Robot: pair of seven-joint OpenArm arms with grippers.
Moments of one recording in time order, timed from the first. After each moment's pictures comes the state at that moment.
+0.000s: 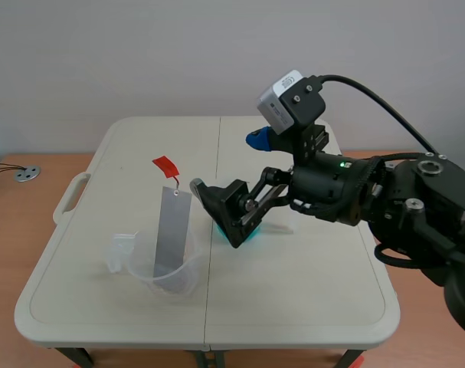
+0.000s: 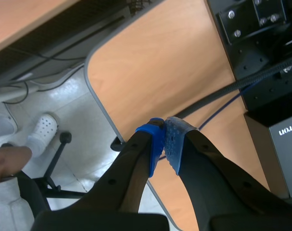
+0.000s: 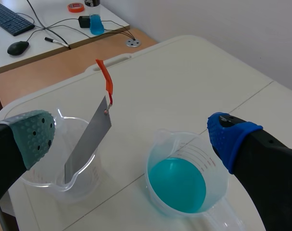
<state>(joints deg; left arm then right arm) 67.8 -32.5 -4.4 94.3 -8.9 -15.6 3.6 3.6 21.5 -25.8 87.7 14.1 29.6 1.5</state>
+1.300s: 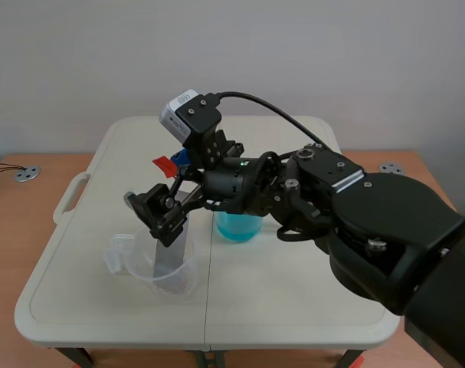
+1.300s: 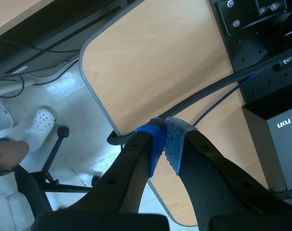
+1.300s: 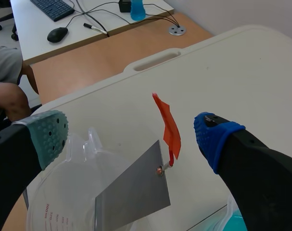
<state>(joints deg) 67.8 -32.6 -3.8 94.2 -8.9 -15.4 4.9 17.5 8.9 -38.5 68.8 14.1 30.9 -0.8</state>
